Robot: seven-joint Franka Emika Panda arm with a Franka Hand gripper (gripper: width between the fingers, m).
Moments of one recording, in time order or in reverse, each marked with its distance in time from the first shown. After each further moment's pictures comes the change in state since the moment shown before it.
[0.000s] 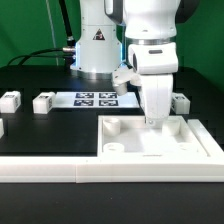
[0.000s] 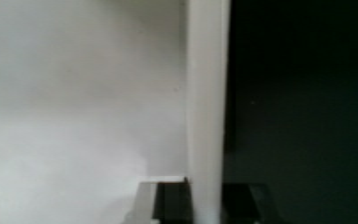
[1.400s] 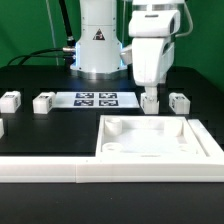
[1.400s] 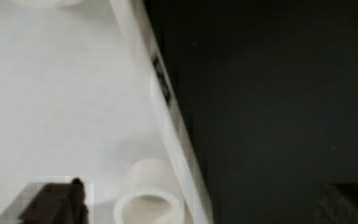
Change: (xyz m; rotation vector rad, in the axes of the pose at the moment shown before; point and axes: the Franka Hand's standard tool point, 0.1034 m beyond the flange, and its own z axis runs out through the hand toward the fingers) arm 0.017 -0.014 -0.054 -0.075 -0.002 0.343
